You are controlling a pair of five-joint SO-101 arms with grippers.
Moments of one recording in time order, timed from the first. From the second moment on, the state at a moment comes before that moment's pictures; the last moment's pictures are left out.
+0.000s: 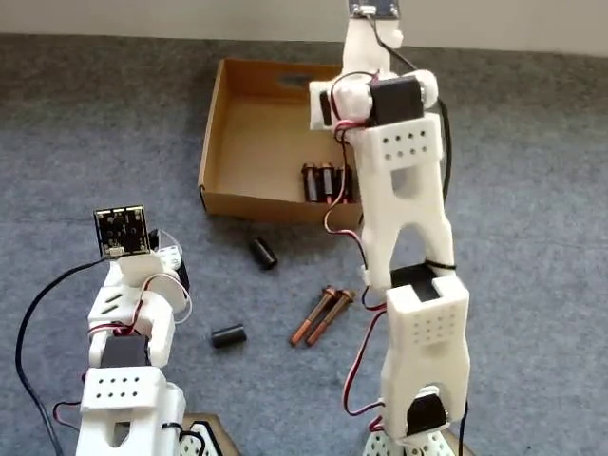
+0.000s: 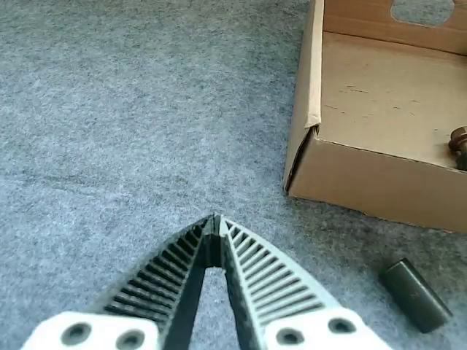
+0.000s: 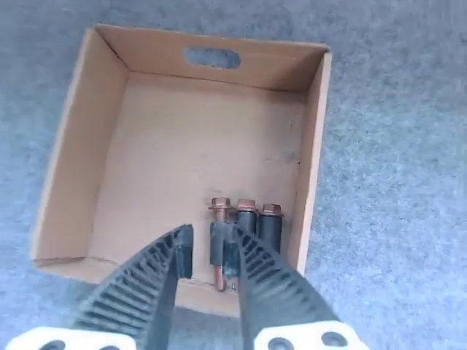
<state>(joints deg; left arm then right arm) -10.1 -72.8 89.7 22.7 5.7 -18.5 30.3 -72.8 98.8 -10.2</state>
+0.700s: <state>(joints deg) -10.1 -72.8 90.0 22.7 5.7 -35.1 17.1 -41.2 100.4 -12.4</state>
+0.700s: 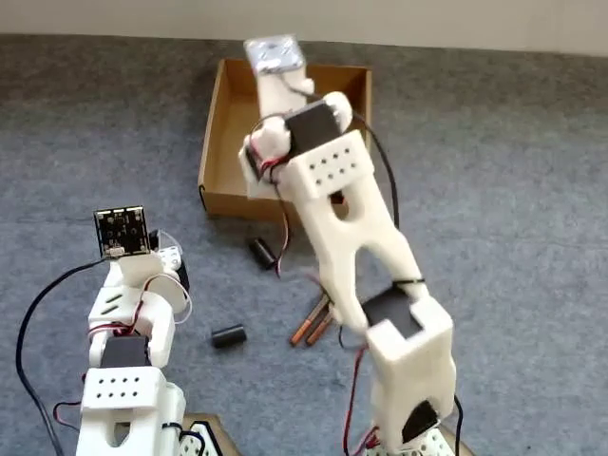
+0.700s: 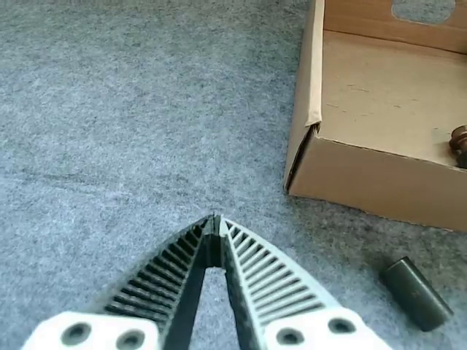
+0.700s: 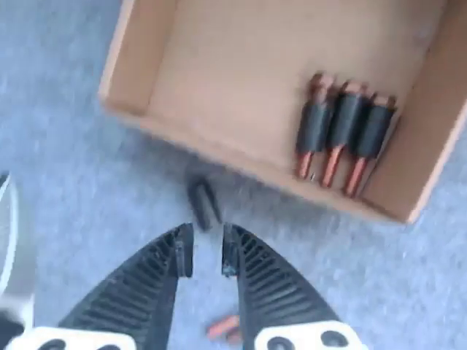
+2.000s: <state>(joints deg) -14.2 -72.8 90.0 22.7 5.7 -40.4 -1.1 27.6 45.4 5.8</state>
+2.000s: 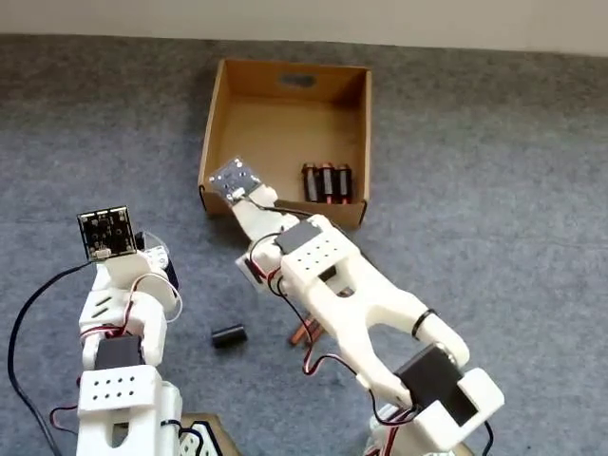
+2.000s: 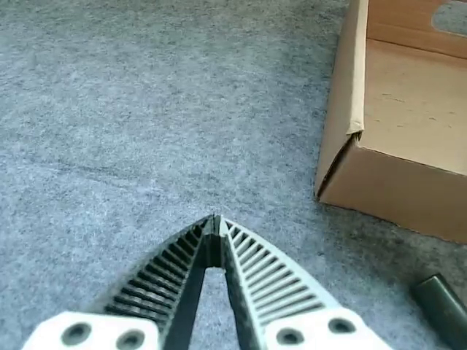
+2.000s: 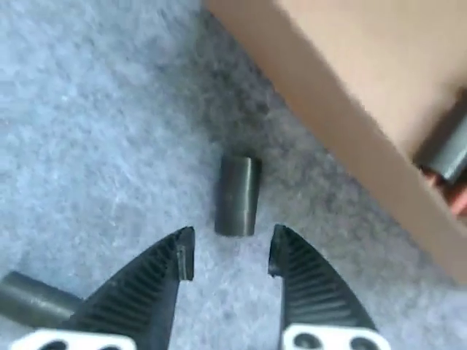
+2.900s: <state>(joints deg) -14.2 -72.8 90.0 22.7 5.7 -29.4 -2.4 24.0 58.9 4.1</state>
